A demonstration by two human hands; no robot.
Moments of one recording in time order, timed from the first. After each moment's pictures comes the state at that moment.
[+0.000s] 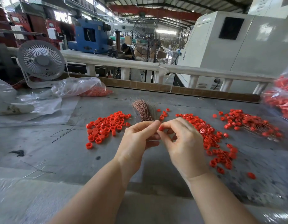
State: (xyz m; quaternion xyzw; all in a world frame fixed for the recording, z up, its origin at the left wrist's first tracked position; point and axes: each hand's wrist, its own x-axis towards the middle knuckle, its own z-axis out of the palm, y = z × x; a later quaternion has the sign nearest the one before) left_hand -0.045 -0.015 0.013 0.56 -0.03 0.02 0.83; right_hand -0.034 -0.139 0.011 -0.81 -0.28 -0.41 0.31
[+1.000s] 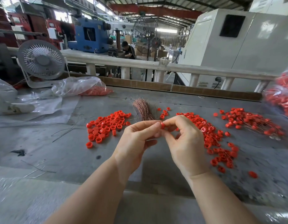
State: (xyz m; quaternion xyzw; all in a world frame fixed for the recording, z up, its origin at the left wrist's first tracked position) left_hand -0.044 -0.009 0.010 0.55 -0.04 0.00 0.84; right_hand -0.032 -0.135 0.009 -0.79 -0.26 -0.40 0.39
